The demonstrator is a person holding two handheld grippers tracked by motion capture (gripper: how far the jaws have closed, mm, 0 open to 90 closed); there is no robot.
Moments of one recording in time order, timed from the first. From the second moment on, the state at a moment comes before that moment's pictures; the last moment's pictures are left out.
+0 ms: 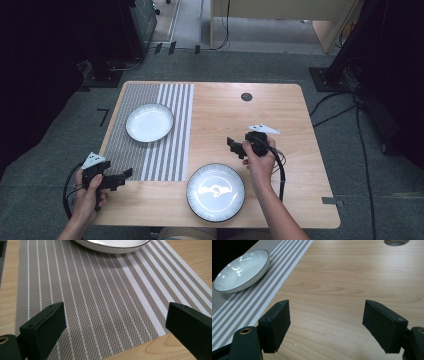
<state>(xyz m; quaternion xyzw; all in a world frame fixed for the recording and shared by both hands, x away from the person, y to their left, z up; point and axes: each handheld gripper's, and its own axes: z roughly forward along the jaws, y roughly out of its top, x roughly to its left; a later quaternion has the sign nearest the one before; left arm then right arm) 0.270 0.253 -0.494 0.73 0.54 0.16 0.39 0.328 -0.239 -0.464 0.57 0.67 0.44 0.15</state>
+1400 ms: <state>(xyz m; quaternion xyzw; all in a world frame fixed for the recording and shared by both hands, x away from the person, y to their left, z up) 0.242 0.278 -0.518 0.73 0.56 0.23 0.32 0.216 -0.409 -0.508 0.66 0.59 0.40 0.23</state>
